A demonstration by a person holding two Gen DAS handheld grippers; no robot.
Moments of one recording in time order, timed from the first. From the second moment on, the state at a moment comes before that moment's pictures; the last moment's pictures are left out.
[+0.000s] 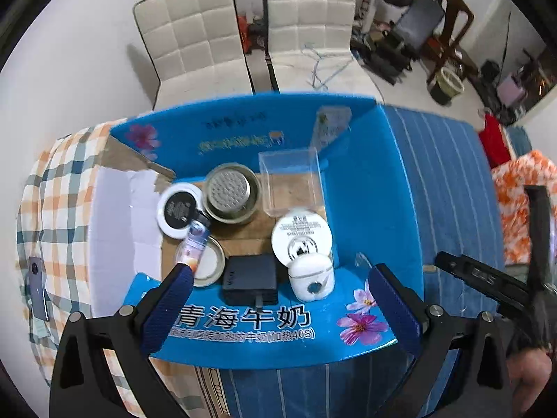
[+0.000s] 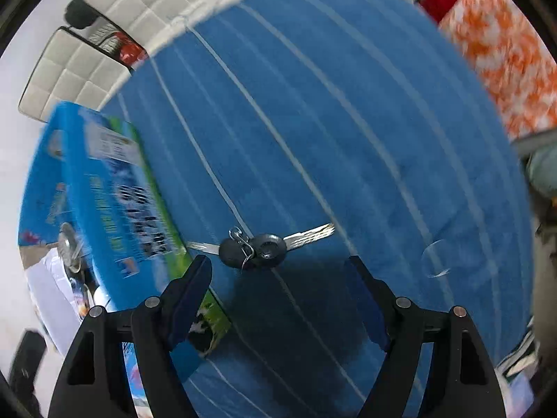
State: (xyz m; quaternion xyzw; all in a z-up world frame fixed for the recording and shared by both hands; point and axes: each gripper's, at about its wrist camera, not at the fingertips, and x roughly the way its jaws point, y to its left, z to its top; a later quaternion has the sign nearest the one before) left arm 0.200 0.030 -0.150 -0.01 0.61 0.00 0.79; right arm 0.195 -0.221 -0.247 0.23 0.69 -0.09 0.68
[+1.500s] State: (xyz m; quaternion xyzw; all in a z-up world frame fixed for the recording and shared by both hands) left arm 0.183 0.025 -0.132 -0.03 0.60 -0.02 0.80; right arm 0.161 -0.159 -0.057 0.17 0.61 -0.01 0.78
